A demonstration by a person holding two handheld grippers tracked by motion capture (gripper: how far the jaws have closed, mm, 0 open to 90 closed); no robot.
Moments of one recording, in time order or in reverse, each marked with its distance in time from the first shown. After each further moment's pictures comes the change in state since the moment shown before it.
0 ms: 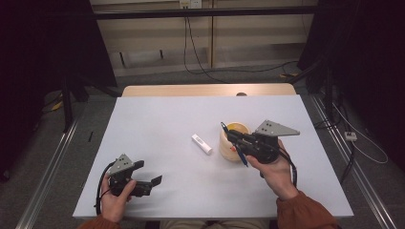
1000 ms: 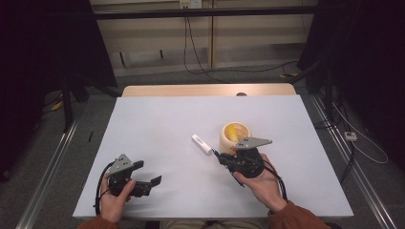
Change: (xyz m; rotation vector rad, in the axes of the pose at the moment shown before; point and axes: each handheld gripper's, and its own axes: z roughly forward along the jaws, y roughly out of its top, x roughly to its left) left arm 0.001 0.000 -0.002 0.000 -0.003 -0.005; right arm 0.027 -0.041 0.026 0.328 -0.002 0.029
